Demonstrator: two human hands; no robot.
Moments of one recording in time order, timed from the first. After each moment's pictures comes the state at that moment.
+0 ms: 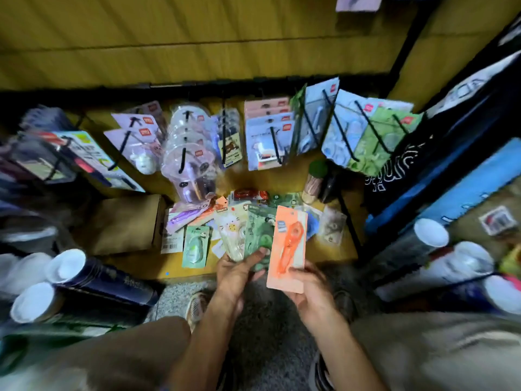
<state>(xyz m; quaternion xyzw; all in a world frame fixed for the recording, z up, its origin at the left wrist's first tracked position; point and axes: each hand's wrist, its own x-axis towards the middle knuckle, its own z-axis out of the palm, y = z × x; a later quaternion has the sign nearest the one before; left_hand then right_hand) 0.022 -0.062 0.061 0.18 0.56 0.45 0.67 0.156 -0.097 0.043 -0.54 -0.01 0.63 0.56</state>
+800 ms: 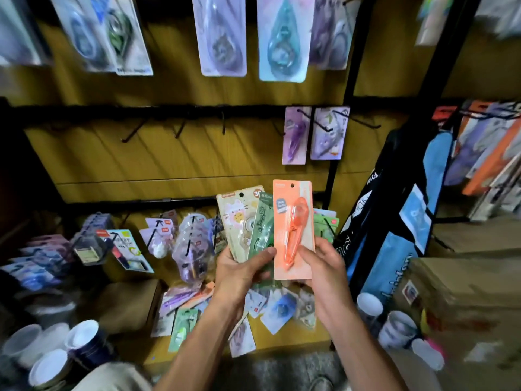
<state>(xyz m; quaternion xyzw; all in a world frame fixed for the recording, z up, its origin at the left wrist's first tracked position) 0.072 -0.101 0.297 0.39 0.42 0.55 0.60 0.213 -0.131 0.312 -0.48 -0.33 0.47 0.66</state>
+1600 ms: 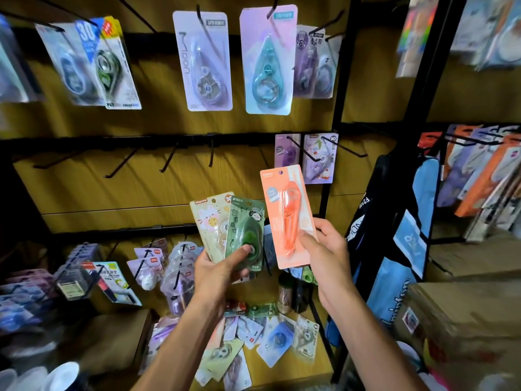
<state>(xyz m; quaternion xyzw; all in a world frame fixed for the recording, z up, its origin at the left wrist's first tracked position) 0.067 -0.052 0.335 0.36 0.43 0.60 0.56 0.239 -0.085 0.370 -0.49 -0.41 0.37 0.67</state>
